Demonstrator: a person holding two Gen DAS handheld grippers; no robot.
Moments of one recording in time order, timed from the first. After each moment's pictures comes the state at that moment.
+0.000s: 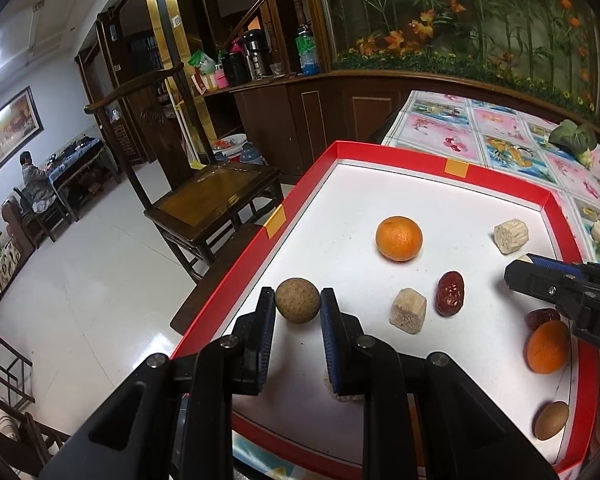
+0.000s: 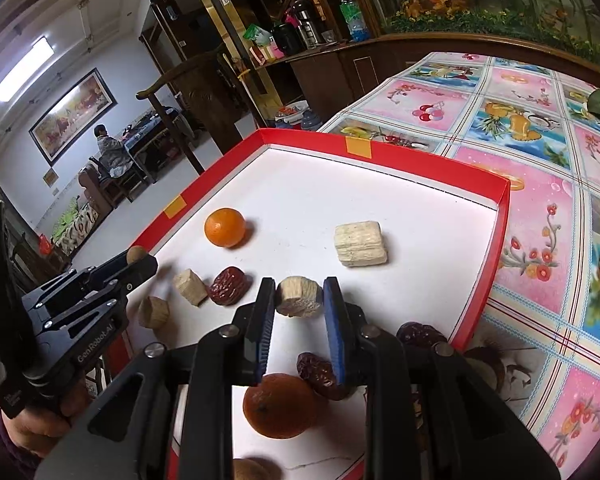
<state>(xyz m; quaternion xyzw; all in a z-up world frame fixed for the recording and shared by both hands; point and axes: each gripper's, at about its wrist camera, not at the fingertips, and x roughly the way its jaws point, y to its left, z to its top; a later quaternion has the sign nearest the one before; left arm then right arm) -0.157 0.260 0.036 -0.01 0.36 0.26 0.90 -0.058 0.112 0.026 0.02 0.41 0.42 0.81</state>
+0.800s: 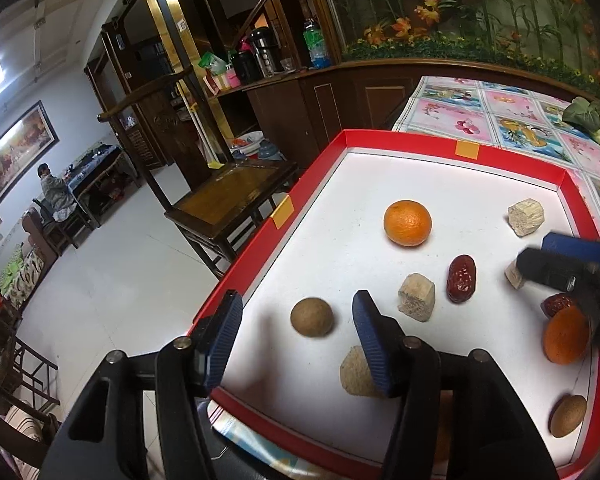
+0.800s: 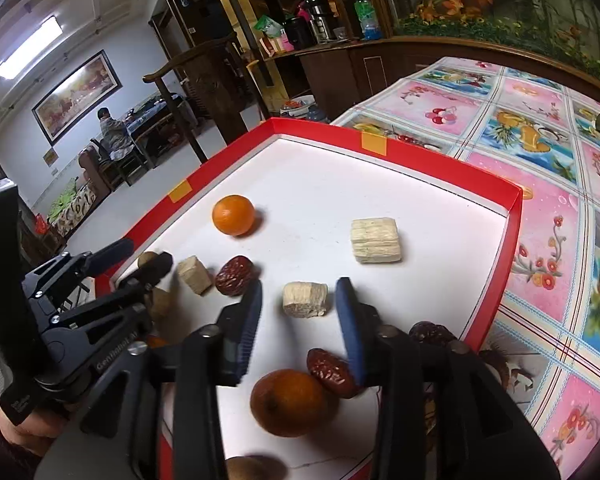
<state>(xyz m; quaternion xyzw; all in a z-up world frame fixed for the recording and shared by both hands) -0.157 0.248 0.033 0.03 0.38 0.29 0.88 -0.064 0.118 0.029 -0.01 0.40 0.42 0.81</state>
